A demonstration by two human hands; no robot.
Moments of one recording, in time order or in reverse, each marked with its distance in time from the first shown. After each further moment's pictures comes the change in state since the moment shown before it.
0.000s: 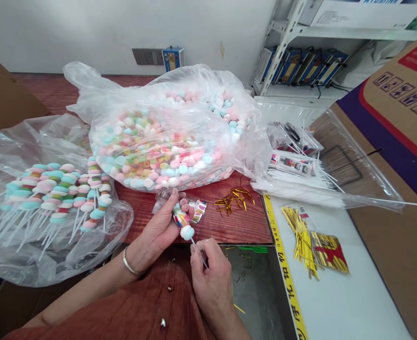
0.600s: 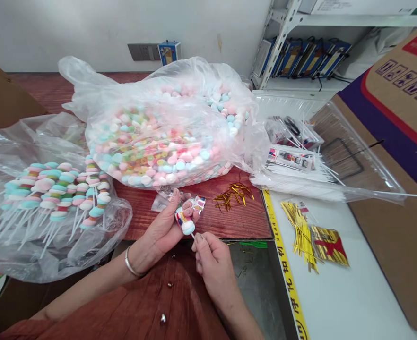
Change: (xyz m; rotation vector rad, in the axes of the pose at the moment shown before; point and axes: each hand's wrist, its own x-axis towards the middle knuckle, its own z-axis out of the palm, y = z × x) left_hand -0.008 -0.013 -0.003 0.059 -0.062 -0.079; right_hand 0.009 0.000 -0.006 0.518 -0.236 0.429
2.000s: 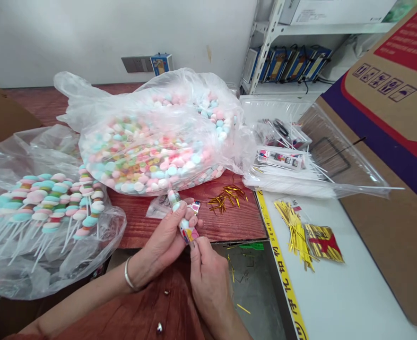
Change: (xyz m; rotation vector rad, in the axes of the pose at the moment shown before) left_hand -0.008 -0.021 0.003 0.153 -0.098 0.054; right_hand -0.009 0.003 -0.002 -0.568 0.200 -0.284
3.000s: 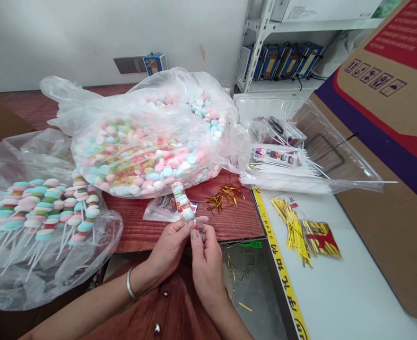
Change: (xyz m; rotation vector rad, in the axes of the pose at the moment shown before) left_hand -0.006 -0.018 -0.025 0.458 -0.016 -0.023; right_hand 0.018 0.006 0.019 0.694 0.148 0.277
